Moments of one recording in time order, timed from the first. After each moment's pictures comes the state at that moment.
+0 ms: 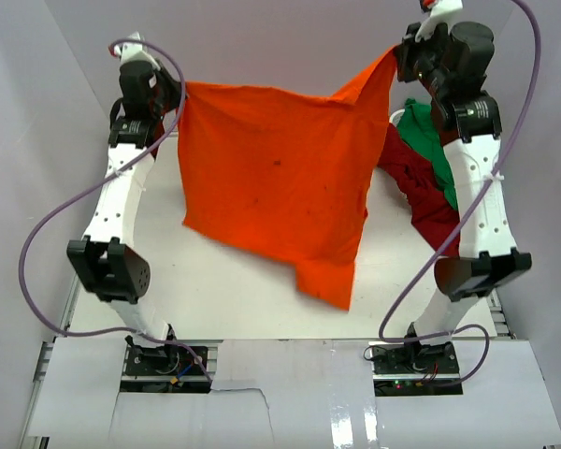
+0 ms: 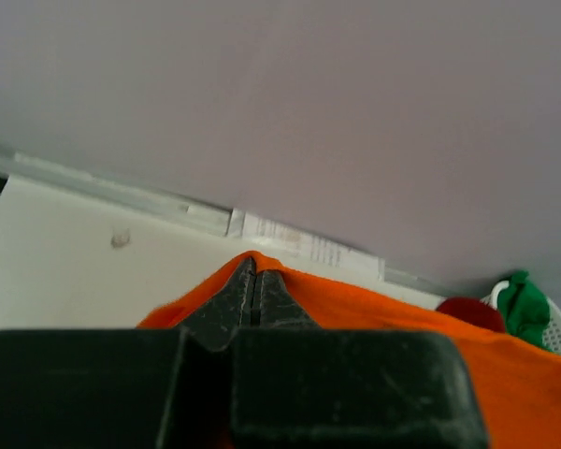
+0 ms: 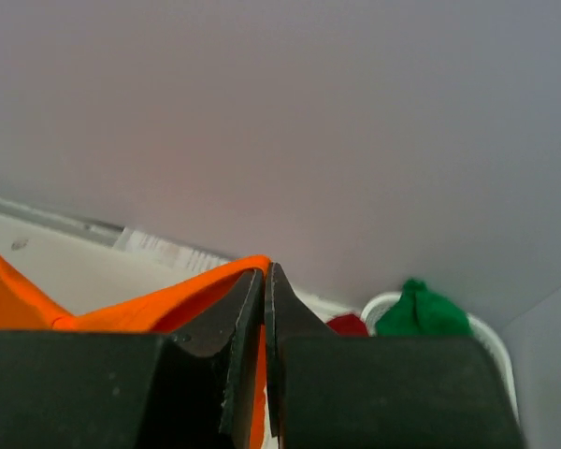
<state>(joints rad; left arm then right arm) -0.09 1.66 1.77 -0.25 -0.09 -0.48 0.19 1.65 2.13 -0.48 -0.14 -0.09</state>
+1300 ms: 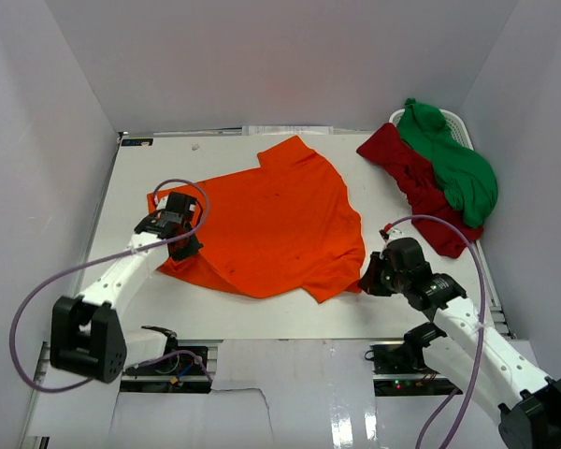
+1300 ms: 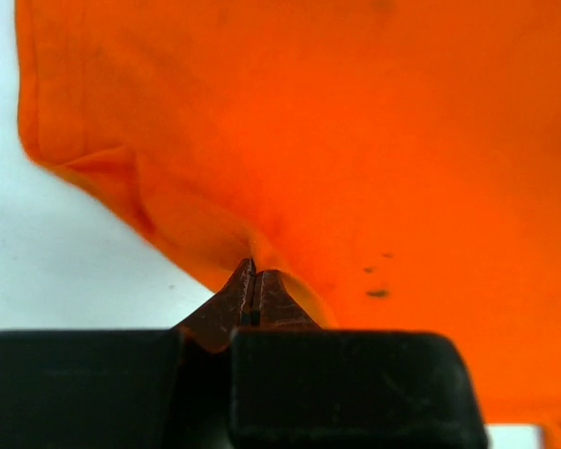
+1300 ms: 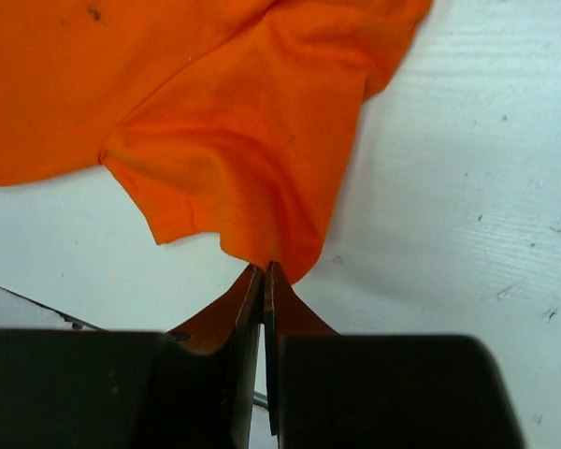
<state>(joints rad) -0.25 1.20 0.85 -0.70 -0.26 -0.65 0.46 0.70 0.44 -0.55 -0.13 0.48</state>
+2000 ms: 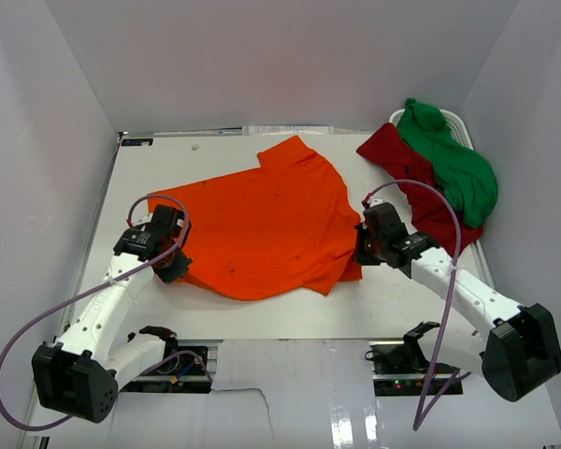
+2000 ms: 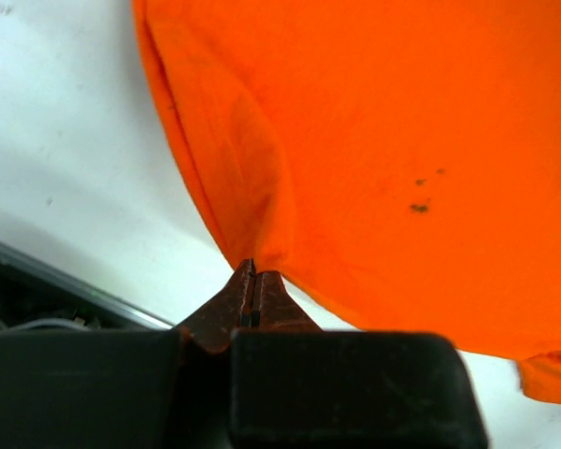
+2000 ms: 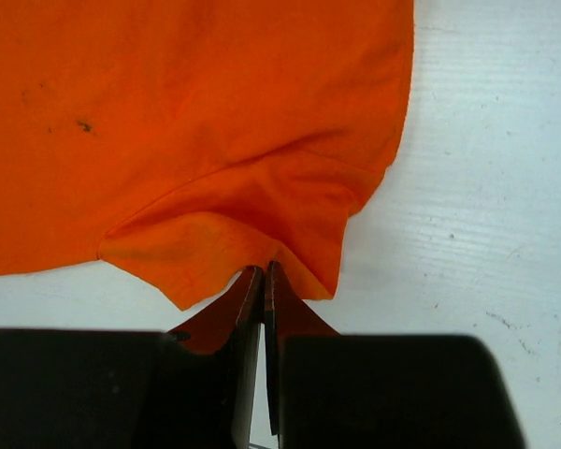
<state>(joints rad) -0.26 1.02 0.88 -1.05 -0.25 -0.88 0.52 1.10 0.72 -0.54 0.03 0.44</state>
